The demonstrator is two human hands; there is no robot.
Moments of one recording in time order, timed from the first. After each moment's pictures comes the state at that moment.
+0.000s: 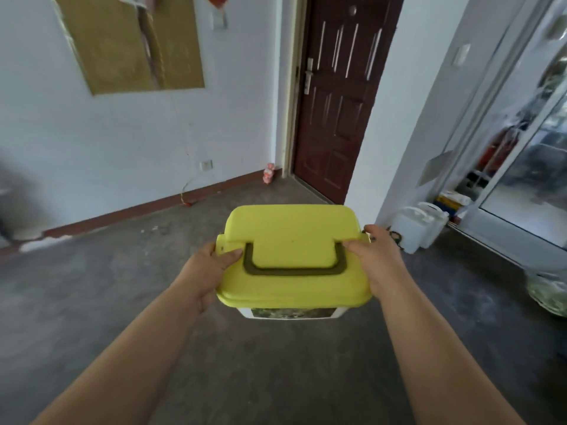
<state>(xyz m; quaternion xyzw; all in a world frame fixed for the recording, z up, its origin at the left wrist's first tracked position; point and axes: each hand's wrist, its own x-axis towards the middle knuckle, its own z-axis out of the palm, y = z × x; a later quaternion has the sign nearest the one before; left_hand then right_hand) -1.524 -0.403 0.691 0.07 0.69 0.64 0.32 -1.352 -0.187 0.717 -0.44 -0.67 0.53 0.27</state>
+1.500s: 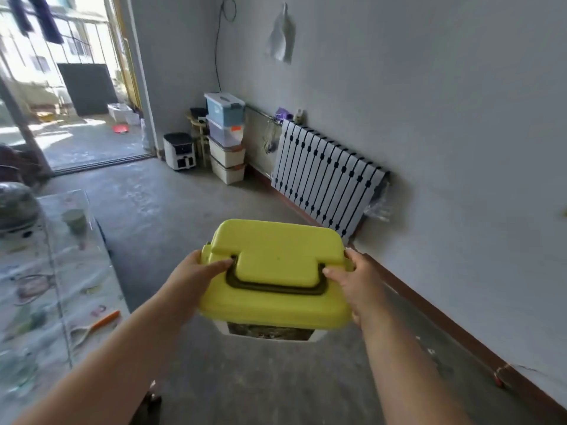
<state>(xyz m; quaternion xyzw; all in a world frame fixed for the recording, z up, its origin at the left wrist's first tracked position) -1.888 -0.866 0.677 -0.44 0.58 0.66 -0.18 -2.068 -0.673 0.688 0.16 -0.81 0.53 -0.19</state>
